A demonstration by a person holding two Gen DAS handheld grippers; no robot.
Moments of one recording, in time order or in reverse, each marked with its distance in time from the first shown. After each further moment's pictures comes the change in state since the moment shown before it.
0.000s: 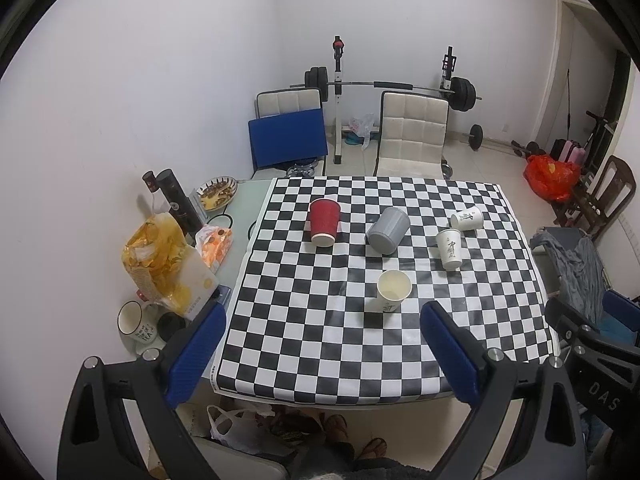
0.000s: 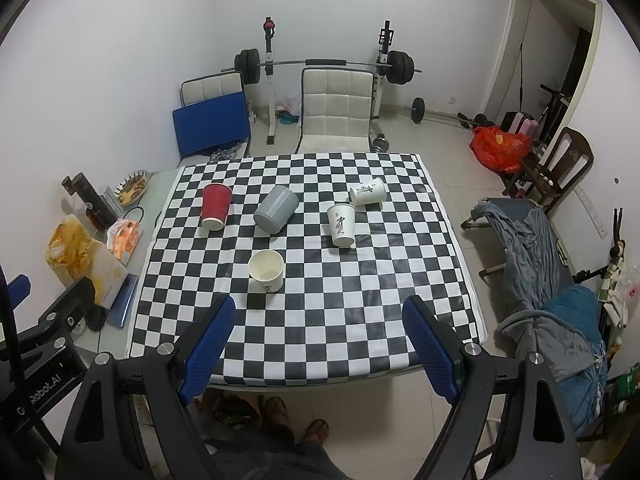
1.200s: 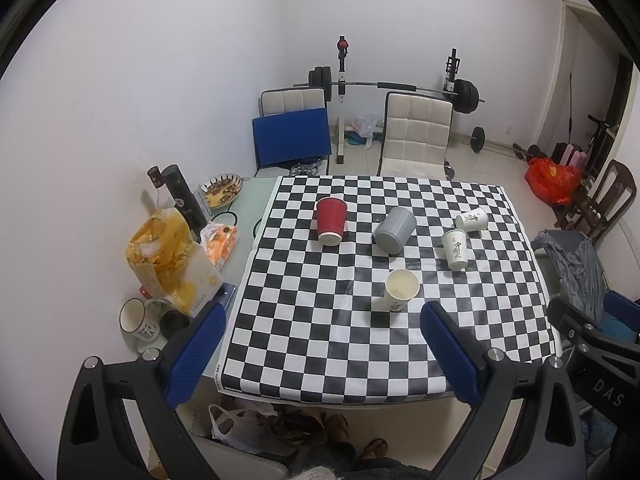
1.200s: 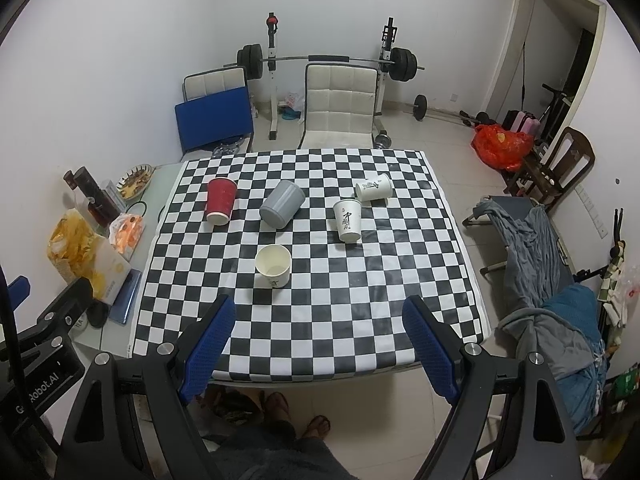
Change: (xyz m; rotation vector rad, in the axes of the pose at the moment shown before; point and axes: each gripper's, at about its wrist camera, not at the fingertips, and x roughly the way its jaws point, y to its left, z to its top) left arm 0.005 0.004 -0.009 0.010 -0.009 0.008; right arm -0.002 0.008 -0.009 0.000 0.002 0.007
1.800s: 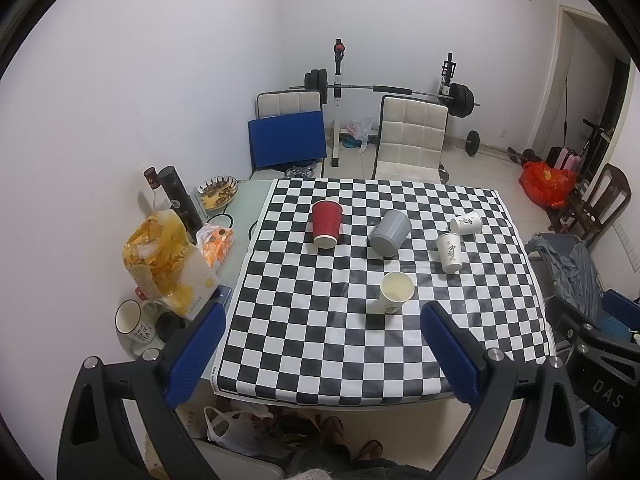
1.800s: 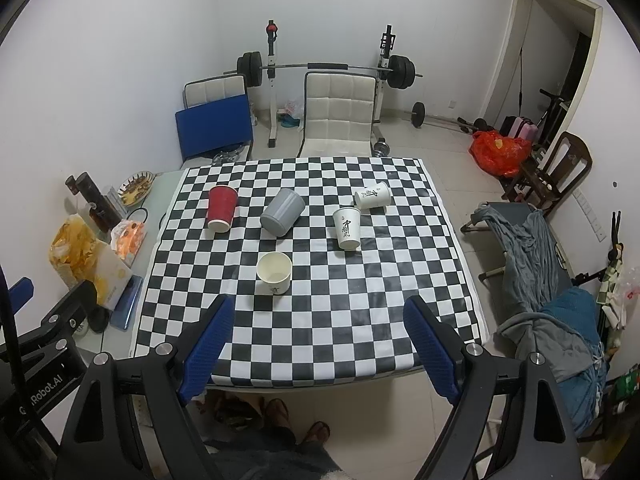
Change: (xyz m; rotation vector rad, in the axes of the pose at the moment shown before) left arm -0.007 0.002 0.001 -0.010 -0.007 -0.016; right arm -0.007 0.008 -0.003 -0.006 -0.012 -0.009
